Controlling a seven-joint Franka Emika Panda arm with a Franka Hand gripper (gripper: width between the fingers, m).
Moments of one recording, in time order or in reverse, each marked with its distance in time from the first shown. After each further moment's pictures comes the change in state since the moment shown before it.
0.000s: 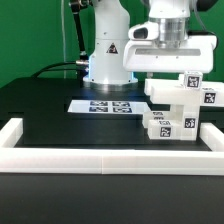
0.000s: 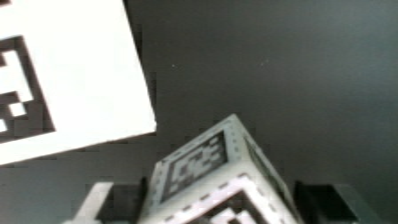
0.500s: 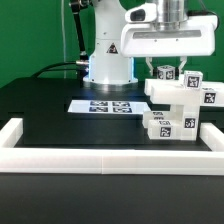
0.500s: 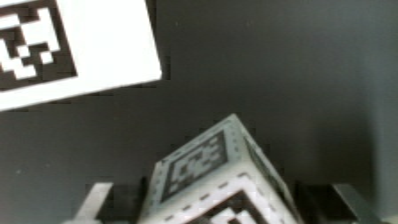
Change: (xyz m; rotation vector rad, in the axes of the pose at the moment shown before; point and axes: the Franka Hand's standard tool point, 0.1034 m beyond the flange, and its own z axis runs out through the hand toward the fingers) arm 0.027 -0.004 -0.030 0.003 0.004 -0.030
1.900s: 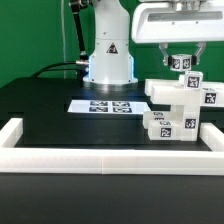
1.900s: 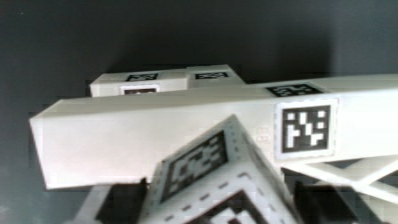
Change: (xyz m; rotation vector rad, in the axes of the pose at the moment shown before) arm 0.052 -0.025 -0.034 -0.018 0.078 -0.161
